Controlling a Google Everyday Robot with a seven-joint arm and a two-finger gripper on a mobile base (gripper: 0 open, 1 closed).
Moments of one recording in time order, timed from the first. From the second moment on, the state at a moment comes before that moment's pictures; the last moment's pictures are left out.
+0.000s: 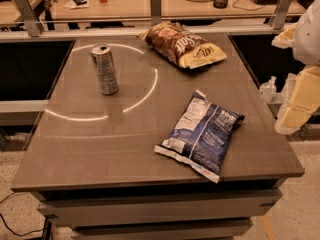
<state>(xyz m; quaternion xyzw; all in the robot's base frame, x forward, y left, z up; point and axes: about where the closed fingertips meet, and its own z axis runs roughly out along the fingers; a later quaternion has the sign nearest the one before) 0.438 -0.216 0.978 -0.60 0.78 -0.04 0.16</state>
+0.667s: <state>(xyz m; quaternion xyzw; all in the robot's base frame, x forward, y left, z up) 0.439 -0.215 0.980 -0.60 0.78 -0.03 0.17</state>
